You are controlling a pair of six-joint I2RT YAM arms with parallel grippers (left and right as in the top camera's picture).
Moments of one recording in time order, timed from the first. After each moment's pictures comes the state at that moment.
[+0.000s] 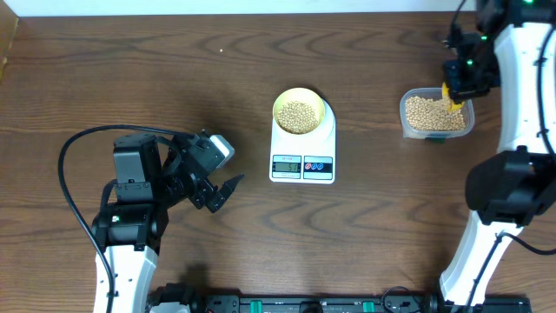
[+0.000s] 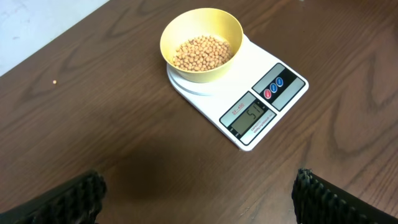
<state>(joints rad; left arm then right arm) 0.03 0.96 0.79 -0.64 0.60 0.69 -0.06 2.17 2.29 -1.66 0.06 -0.18</state>
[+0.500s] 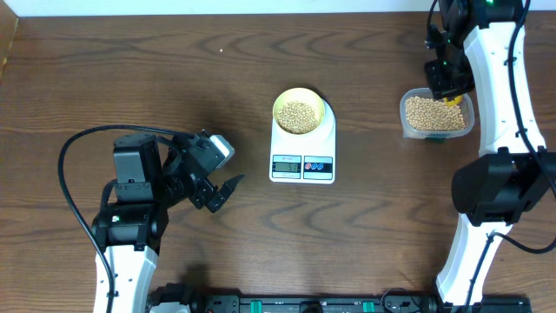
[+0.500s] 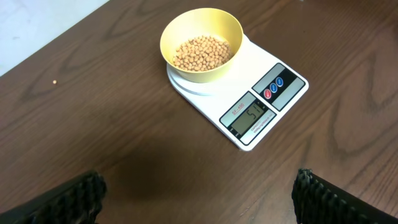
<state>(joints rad) 0.03 0.96 0.79 -0.64 0.60 0.69 0.04 2.17 2.29 -1.65 0.20 -0.14</state>
